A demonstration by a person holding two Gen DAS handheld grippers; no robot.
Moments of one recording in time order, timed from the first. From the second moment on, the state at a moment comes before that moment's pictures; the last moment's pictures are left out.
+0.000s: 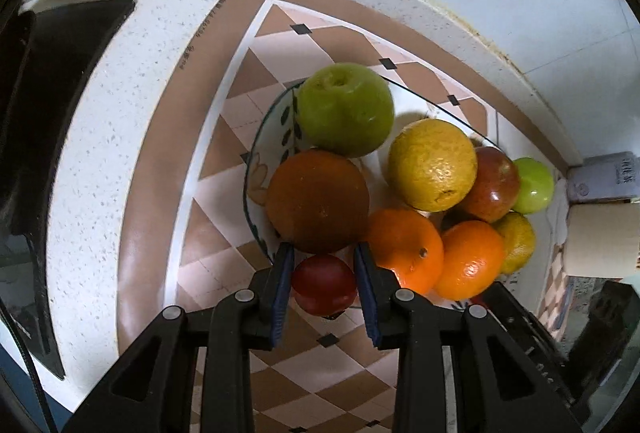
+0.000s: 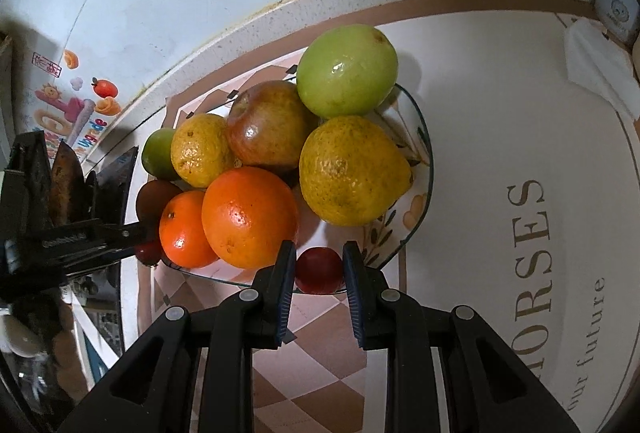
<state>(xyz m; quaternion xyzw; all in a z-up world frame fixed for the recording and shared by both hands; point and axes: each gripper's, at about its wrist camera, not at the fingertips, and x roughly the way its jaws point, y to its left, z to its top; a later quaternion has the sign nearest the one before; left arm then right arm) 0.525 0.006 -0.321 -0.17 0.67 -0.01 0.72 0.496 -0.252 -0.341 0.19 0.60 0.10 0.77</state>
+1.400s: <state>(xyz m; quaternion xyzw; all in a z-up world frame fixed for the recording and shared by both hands) 0.429 -0.023 -0.187 0.00 0.56 0.05 0.83 0.423 -0.246 -0.201 0.06 0.56 0.03 0.82</state>
